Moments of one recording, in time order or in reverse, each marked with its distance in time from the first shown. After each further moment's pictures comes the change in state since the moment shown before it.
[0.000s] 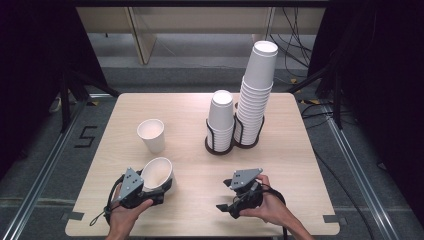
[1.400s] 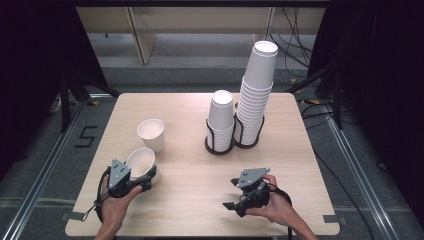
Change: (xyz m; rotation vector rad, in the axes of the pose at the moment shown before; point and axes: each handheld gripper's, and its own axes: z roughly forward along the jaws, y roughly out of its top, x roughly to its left) left arm 0.044 -0.002 0.004 0.029 0.195 -0.030; right arm -0.007 -0.012 -0.010 0.010 -0.036 0.037
